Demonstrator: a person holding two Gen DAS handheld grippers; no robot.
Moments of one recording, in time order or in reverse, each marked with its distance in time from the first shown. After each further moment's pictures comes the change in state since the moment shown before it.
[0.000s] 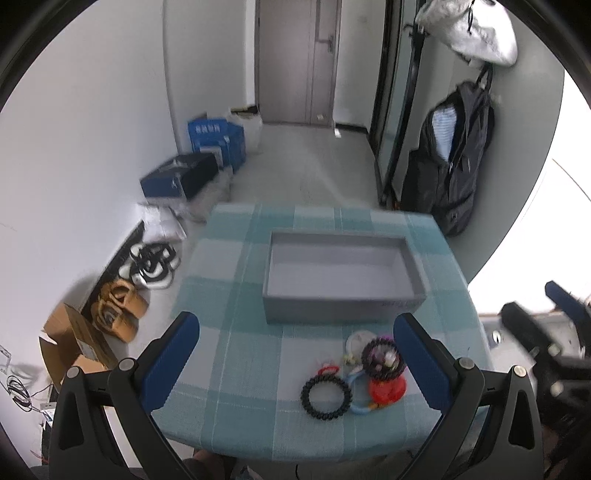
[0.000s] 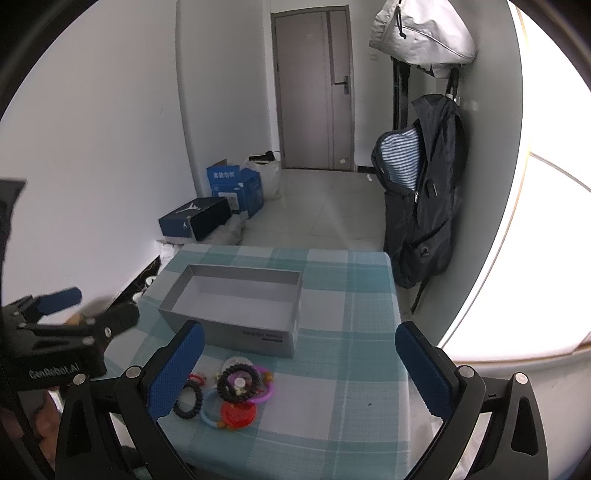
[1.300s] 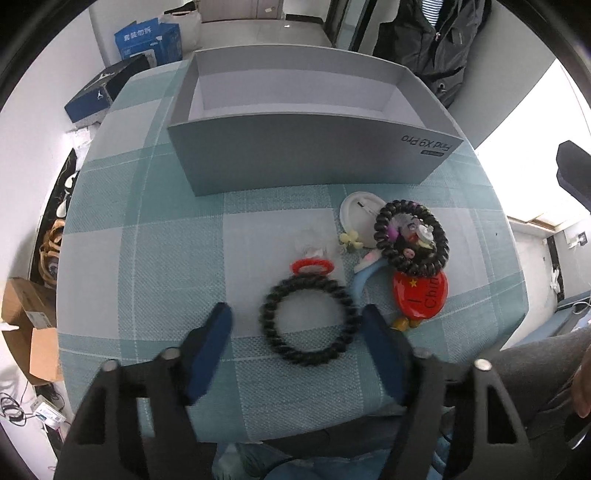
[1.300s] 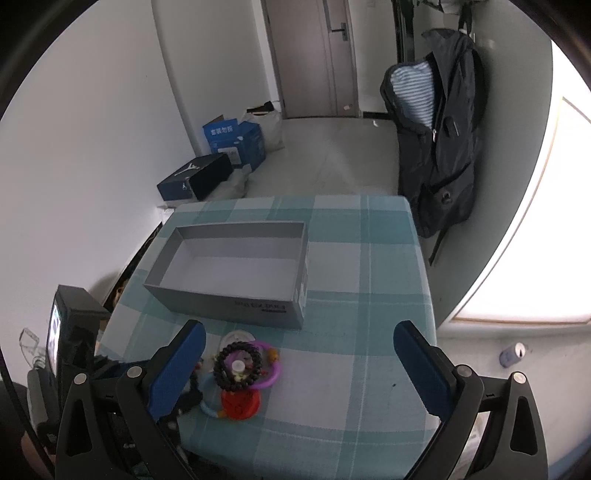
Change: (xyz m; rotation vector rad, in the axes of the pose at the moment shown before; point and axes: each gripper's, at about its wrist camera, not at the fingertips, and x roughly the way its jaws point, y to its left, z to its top) left arm 0.080 -0.014 -0.028 0.113 0.441 -0.174; right arm 0.056 -0.007 -0.003 0.064 0.230 0.057
